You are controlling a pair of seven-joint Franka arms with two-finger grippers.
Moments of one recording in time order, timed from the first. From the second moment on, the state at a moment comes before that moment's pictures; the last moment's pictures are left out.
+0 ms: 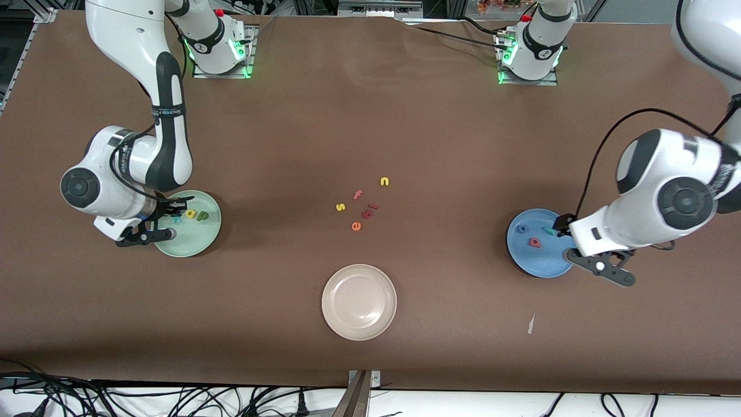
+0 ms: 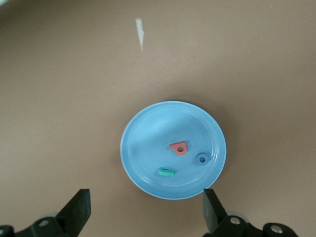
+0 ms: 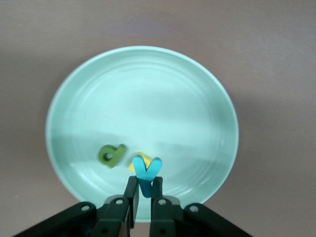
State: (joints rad) left arm 0.42 0.60 -0.69 -1.39 0.46 1.75 0.12; right arm 0.79 0.60 -0.84 -1.95 0.45 2.19 -0.46
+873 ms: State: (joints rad) left arm 0.09 0.27 -0.09 -1.26 -0.01 1.51 0.13; right arm 0.82 0.55 -0.83 -1.93 0.47 2.12 -0.34
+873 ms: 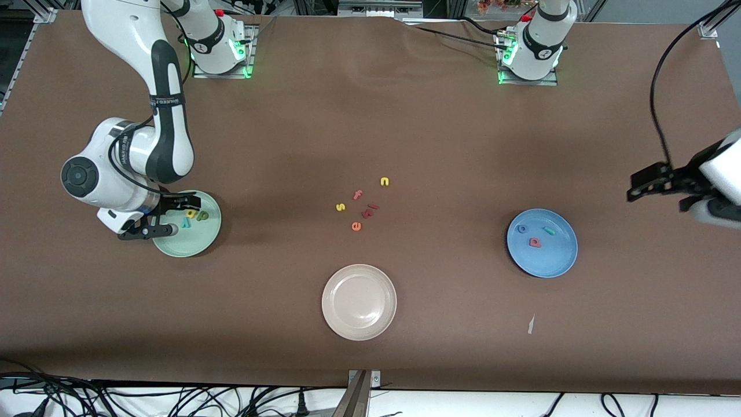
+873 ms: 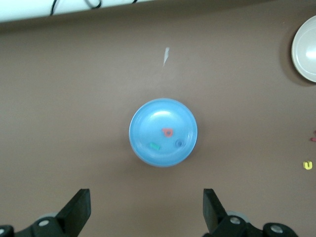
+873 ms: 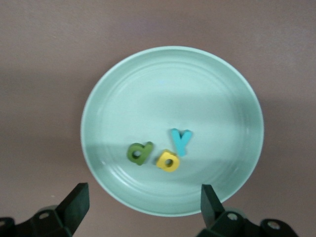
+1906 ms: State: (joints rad) left arm 0.01 0.00 -0.01 -1.63 -0.01 1.58 0.08; right arm 0.92 0.55 -0.81 -1.83 0.46 2.02 -0.05
